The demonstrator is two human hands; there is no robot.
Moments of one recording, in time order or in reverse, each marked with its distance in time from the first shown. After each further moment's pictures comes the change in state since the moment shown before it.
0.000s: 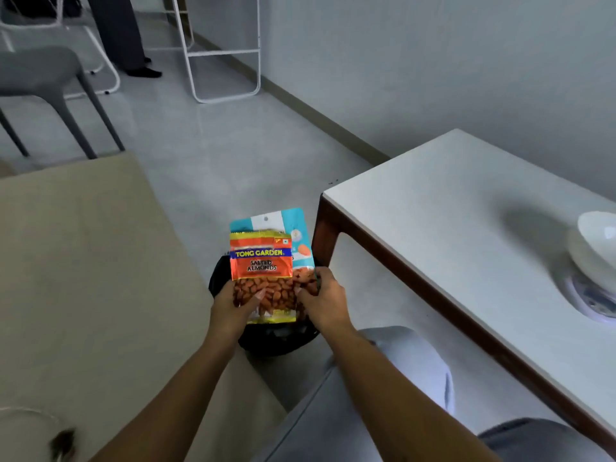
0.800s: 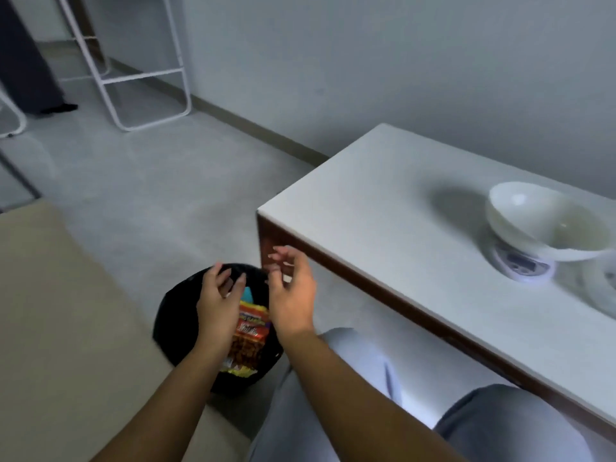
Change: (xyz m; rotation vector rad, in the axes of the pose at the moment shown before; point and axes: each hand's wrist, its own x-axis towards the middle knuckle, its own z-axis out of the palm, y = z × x) left_hand 0.021 0.054 0.067 -0.019 -0.029 0.071; right_hand 0.011 -0.014 -0.019 0.446 0.436 -0.292
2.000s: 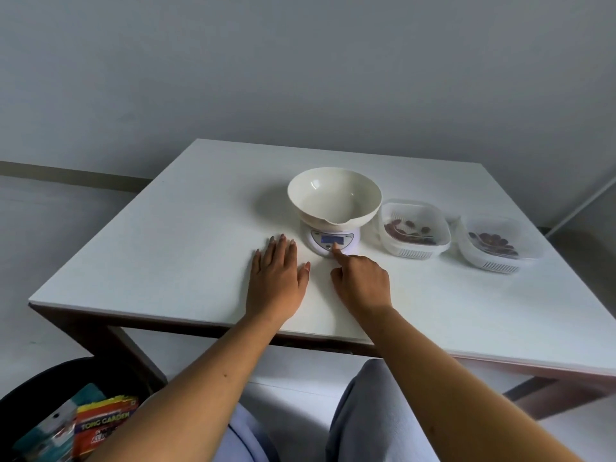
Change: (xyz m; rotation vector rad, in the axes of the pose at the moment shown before) left_hand -0.100 0.064 0.312 1.086 -0.626 0.995; right_hand 0.048 0.009 -0.345 -1.249 0.247 0.098
